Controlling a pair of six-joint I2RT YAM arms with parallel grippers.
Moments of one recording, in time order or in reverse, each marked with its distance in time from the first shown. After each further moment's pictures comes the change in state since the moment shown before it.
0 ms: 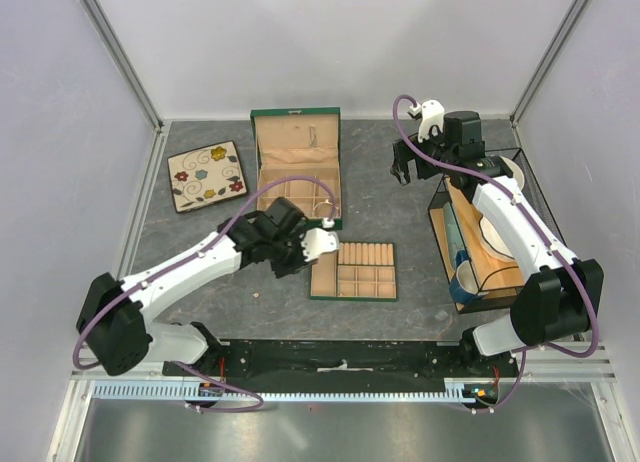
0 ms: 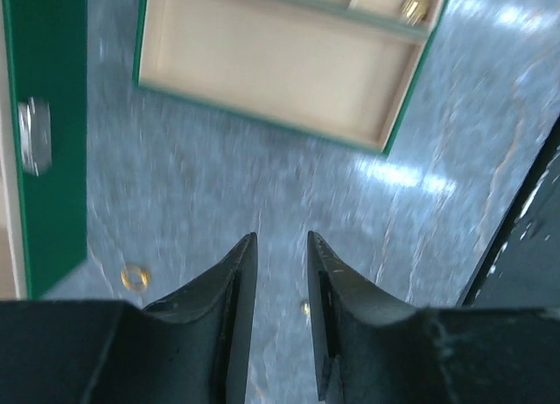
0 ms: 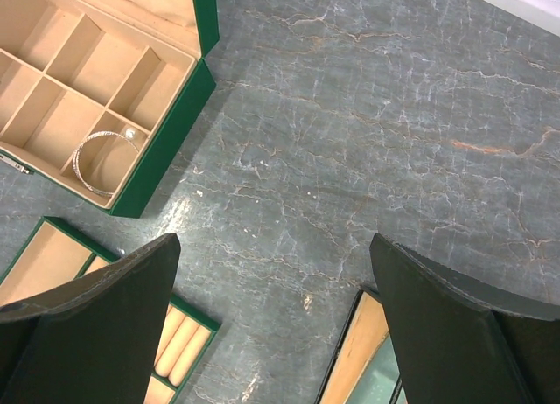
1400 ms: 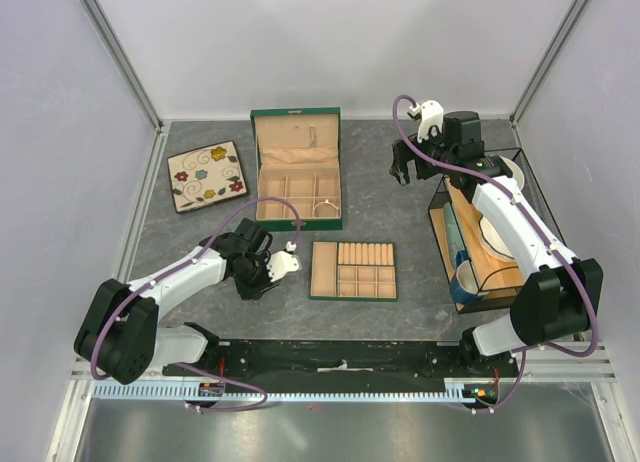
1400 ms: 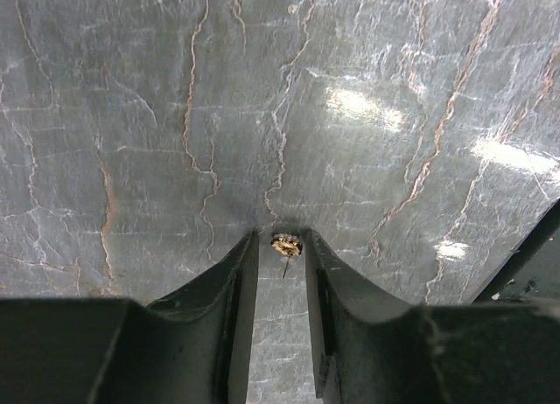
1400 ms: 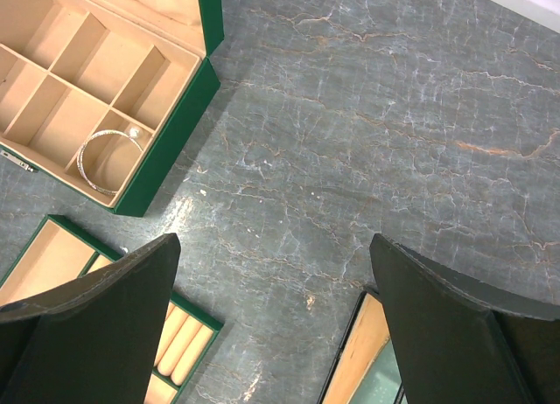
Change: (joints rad) left arm 0.314 -0.066 -0.373 0.028 0.044 0.182; right arm 0.000 0.003 0.000 0.000 -0.013 0.000
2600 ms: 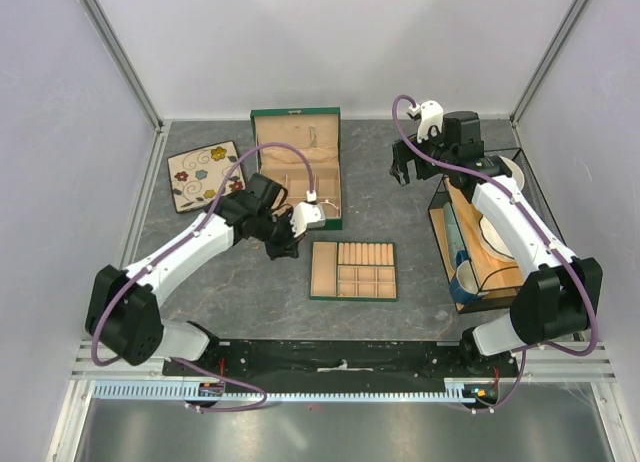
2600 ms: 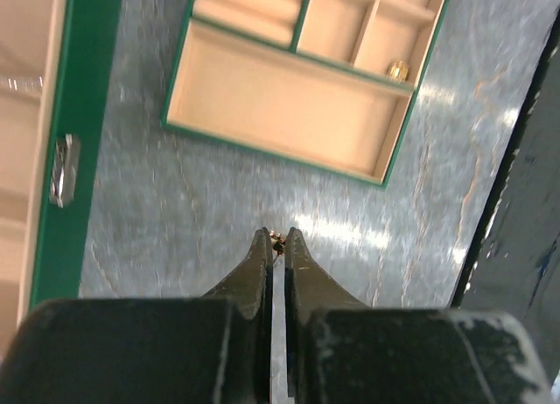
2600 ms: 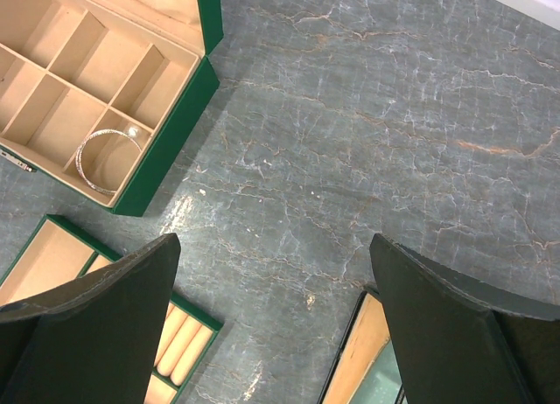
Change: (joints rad) left arm -0.034 0.085 0.380 -0.039 0.272 -0.091; right arm 0.000 0.004 0.000 0.000 0.001 0.000
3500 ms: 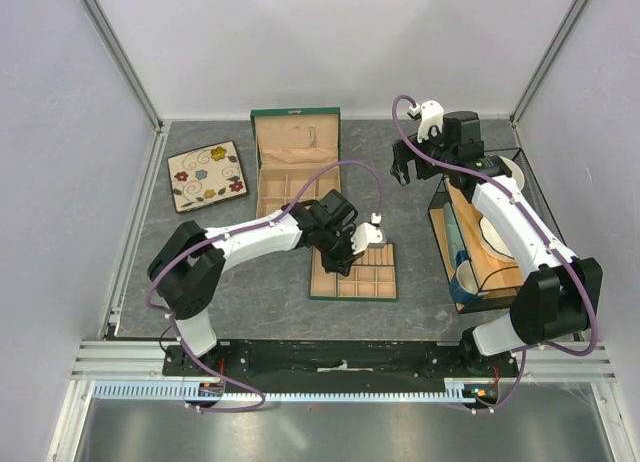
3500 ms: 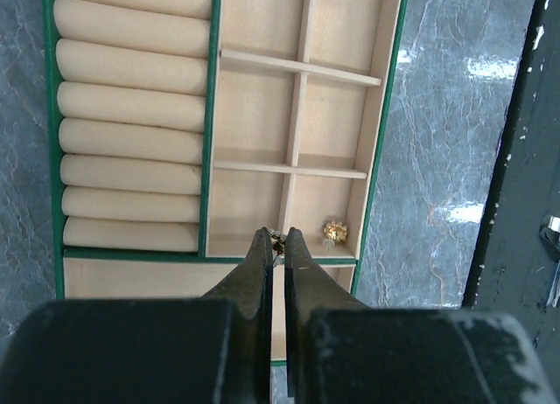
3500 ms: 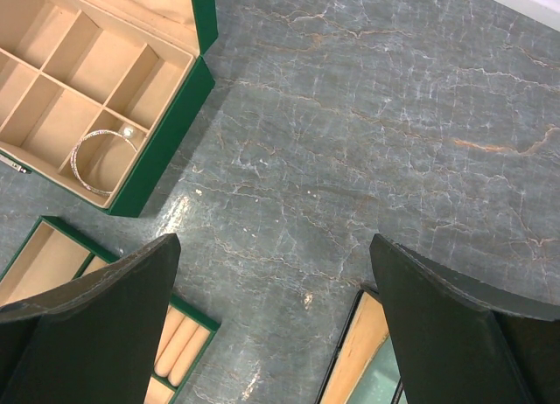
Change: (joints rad) left arm -0.326 0.399 0.204 0.180 -0.019 -0.167; right arm 0.000 0.000 0.000 0.000 0.012 0.000
